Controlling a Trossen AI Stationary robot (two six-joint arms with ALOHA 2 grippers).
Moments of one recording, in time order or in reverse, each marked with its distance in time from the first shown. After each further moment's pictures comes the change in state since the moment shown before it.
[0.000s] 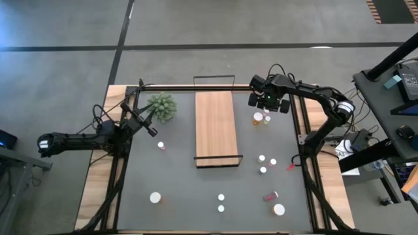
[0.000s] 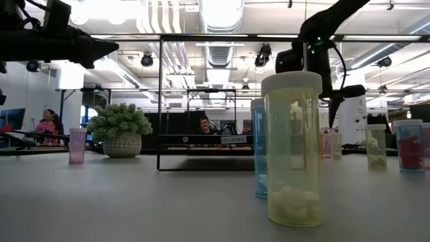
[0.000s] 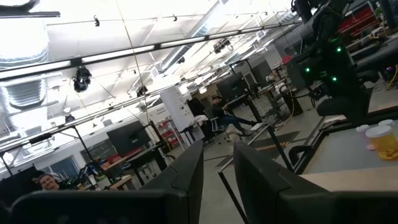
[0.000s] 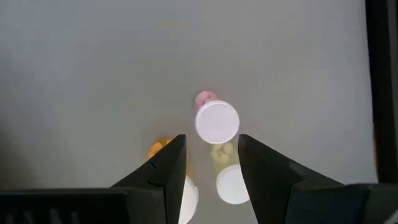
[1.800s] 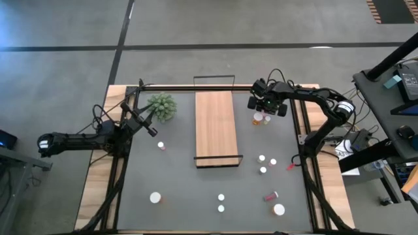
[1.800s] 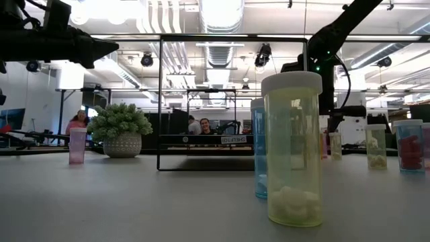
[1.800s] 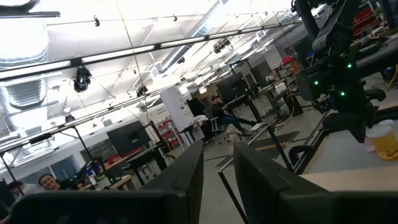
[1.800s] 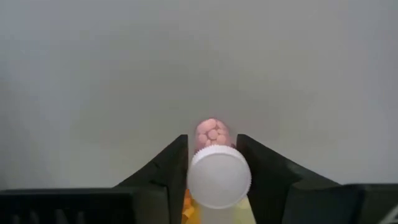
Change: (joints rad) left arm 0.000 0.000 0.000 0.000 0.000 0.000; right arm -0.019 0.001 -0.176 0.281 -0.002 -0.040
